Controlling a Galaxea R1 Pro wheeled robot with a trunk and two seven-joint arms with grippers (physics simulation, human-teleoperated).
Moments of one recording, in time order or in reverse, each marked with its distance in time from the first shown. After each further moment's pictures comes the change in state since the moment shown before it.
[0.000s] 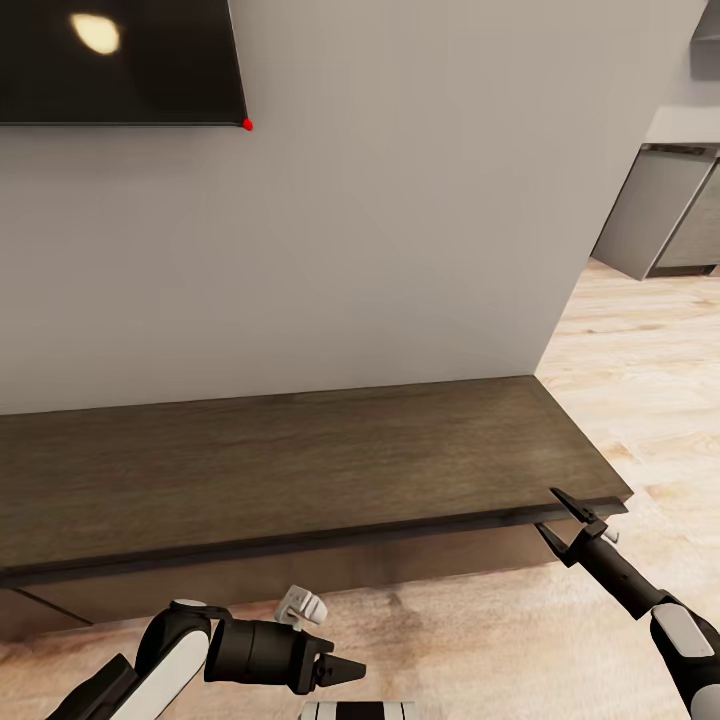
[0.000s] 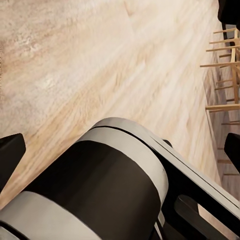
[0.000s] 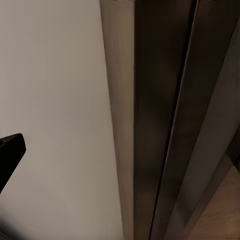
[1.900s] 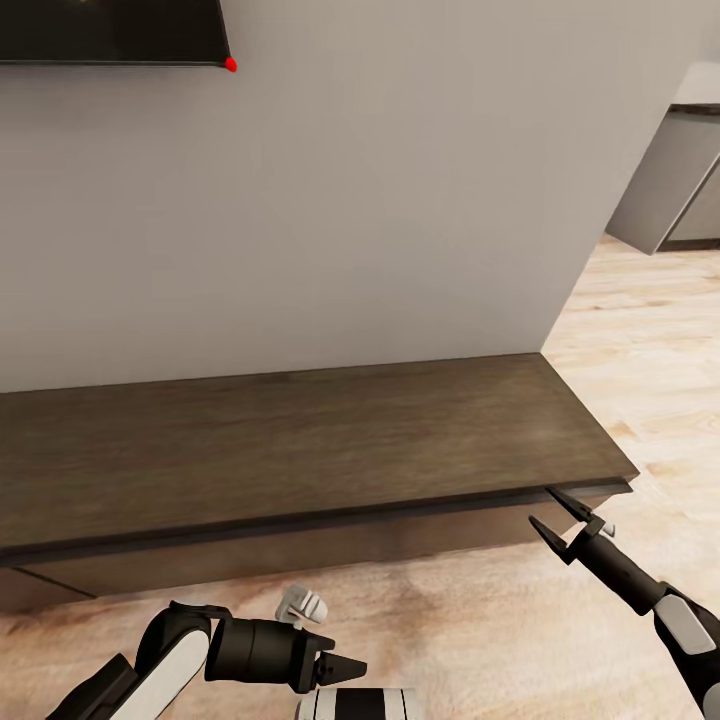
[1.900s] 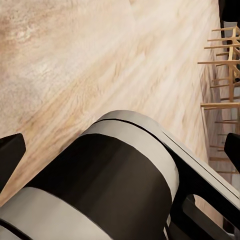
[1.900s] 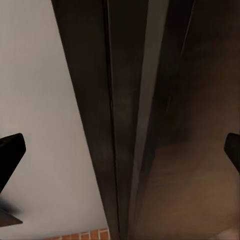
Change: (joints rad) left arm 0.000 0.000 0.000 -0.008 -0.002 -0.008 0.000; right arm -0.001 -0.050 0.161 -0.001 -0.011 -0.001 0.111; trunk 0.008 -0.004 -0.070
